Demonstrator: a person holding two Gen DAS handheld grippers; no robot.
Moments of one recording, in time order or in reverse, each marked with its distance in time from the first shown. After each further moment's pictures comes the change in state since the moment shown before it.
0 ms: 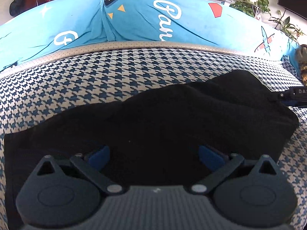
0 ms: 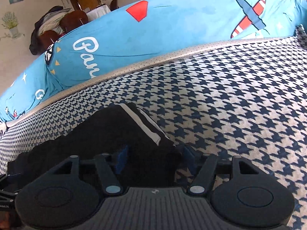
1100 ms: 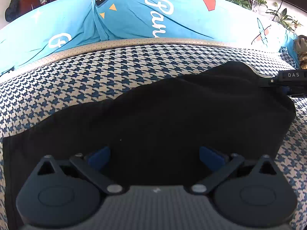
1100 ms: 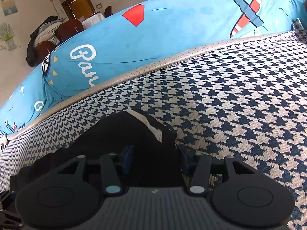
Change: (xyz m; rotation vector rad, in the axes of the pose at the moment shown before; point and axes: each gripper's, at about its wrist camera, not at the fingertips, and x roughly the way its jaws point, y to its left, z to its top) left arm 0.004 -0.011 -0.001 0.046 0.020 0.011; right arm 0.007 0.008 0.002 0.061 -0.032 -0.010
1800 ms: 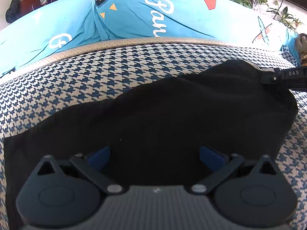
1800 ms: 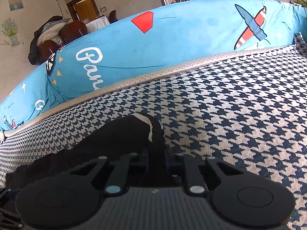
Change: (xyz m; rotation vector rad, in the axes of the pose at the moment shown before) left arm 0.001 -0.001 -0.001 0.009 0.003 0.012; right arm -0.004 0.014 0.000 -0.037 -0.041 -0.021
